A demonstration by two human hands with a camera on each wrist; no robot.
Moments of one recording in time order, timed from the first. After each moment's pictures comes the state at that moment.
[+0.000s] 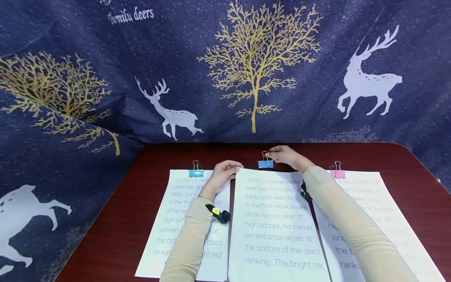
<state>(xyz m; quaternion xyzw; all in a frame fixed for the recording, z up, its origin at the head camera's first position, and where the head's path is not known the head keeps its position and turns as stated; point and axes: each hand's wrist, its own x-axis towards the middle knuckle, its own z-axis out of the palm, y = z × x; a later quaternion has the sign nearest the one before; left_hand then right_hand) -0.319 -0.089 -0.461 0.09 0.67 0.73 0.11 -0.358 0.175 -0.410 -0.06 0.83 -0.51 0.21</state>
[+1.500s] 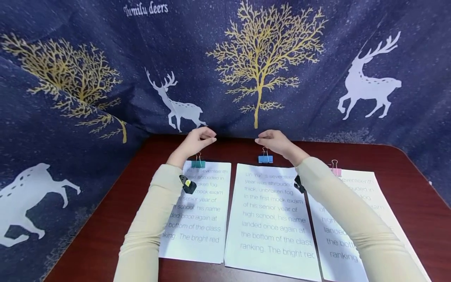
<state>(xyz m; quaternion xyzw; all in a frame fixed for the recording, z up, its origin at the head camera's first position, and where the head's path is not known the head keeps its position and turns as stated) -0.322 -0.172 -0.333 0.20 0.89 0.42 0.00 -0.319 0.128 -0.327 -0.09 0.87 -0.46 0.17</state>
